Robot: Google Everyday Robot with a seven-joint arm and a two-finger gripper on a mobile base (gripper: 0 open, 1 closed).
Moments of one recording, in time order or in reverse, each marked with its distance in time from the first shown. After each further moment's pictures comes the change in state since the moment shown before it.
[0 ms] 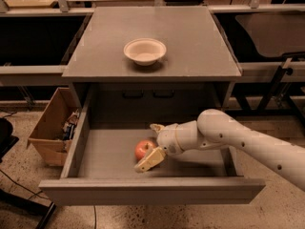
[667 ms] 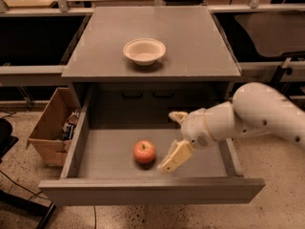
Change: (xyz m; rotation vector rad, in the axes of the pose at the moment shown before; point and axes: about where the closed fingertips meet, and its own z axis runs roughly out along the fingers) arm -0.044 0.054 -0.115 0.031 0.126 -0.095
